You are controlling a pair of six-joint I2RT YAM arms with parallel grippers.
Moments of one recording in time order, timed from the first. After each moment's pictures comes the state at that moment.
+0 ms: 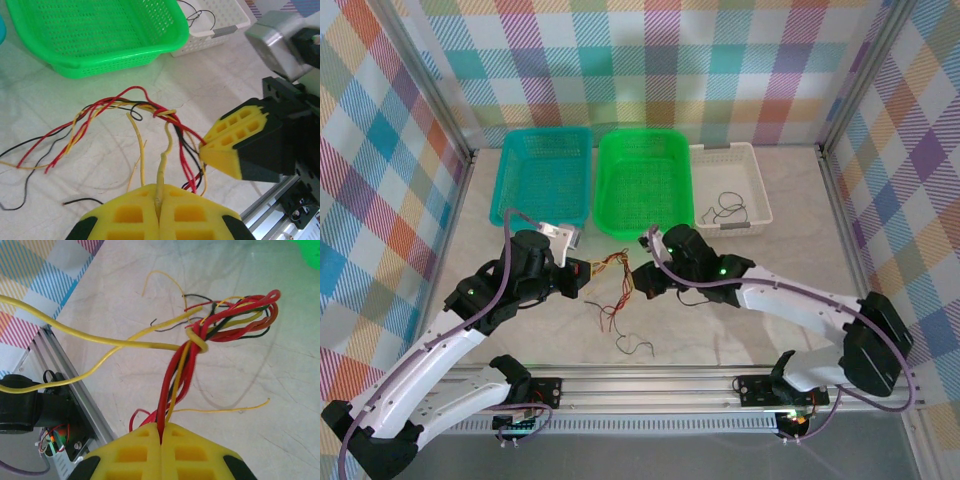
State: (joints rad) left arm -0.64 0.82 0.92 -0.74 0.12 -0.39; right arm 0.89 1.32 0.91 -0.24 -0.28 0.49
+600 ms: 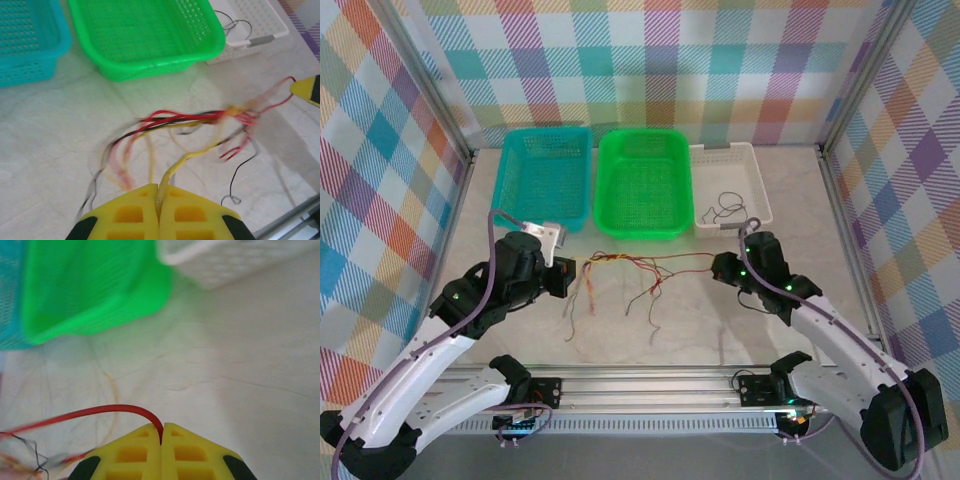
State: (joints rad) left arm -0.64 0.79 1.00 -0.88 -0.05 -0.38; right arm 0.41 0.94 0.58 -0.36 -0.14 0.75
